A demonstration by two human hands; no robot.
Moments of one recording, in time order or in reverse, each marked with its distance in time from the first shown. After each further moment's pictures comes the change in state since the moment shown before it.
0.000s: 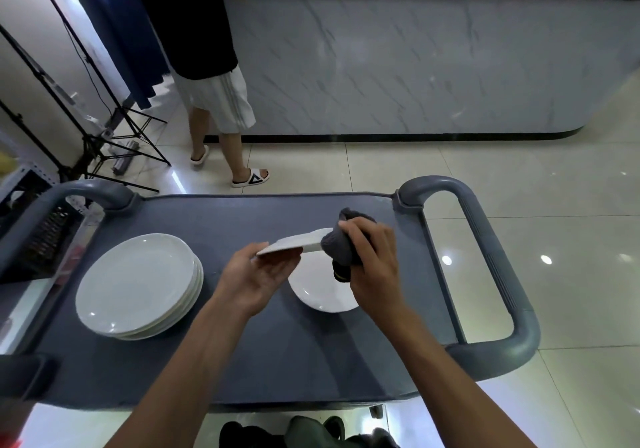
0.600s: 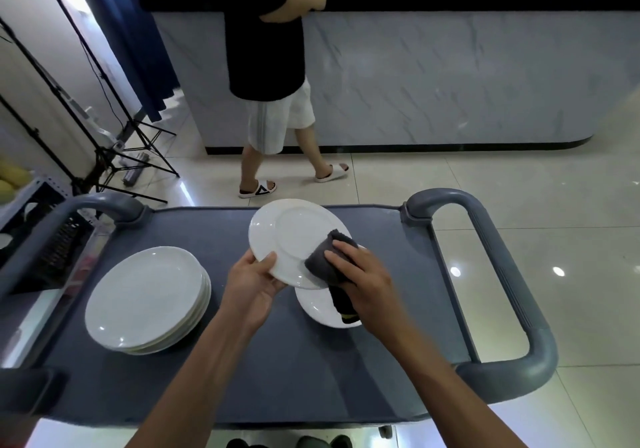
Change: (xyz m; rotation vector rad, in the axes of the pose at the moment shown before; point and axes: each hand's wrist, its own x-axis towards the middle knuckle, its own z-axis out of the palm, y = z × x) left_hand 0.002 0.003 -0.001 0.226 -0.059 0.359; right_hand -0.008 0.002 0.009 0.057 -0.311 0.035
